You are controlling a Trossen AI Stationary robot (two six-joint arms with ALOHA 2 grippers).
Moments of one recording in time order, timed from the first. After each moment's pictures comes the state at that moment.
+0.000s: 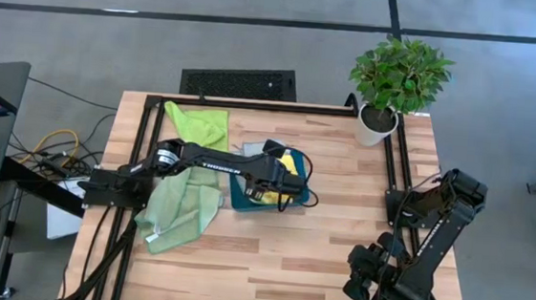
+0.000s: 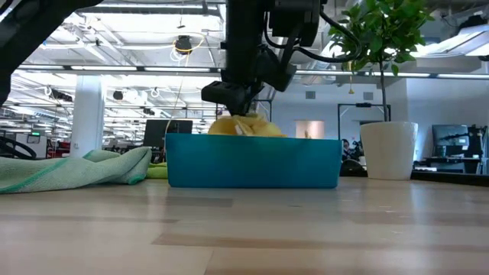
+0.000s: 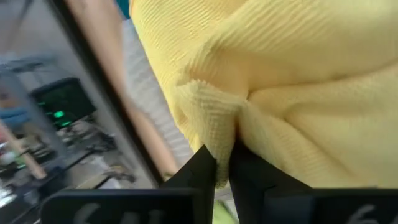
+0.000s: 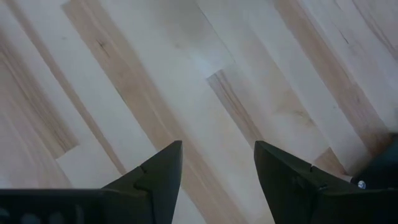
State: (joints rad) left arm -0.04 2.26 2.02 -1.36 -0.64 0.28; right arm 1.03 1.71 1.33 -1.37 0.40 1.59
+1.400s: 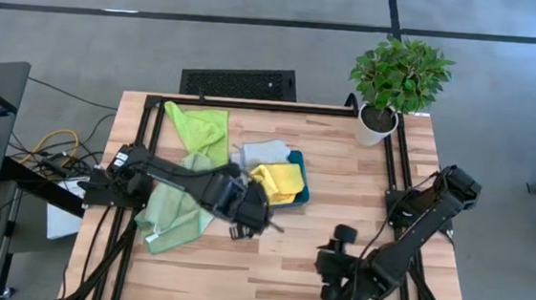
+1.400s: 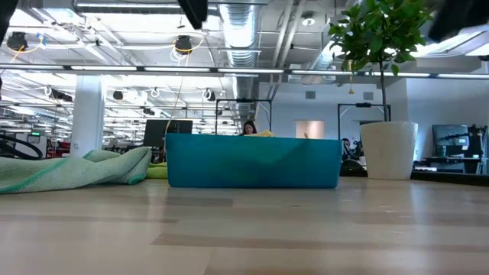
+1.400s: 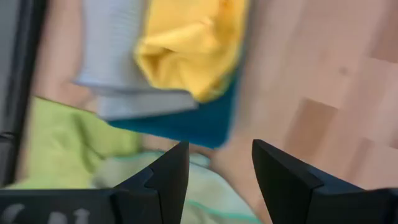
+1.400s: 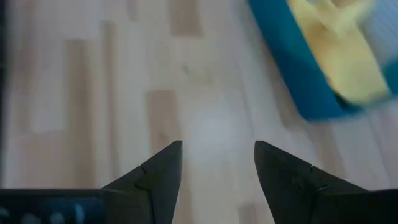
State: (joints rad) left arm -0.32 1.97 2.08 -1.57 -0.37 -0.62; right arm 0.85 1.71 1.32 -0.98 0.60 0.83
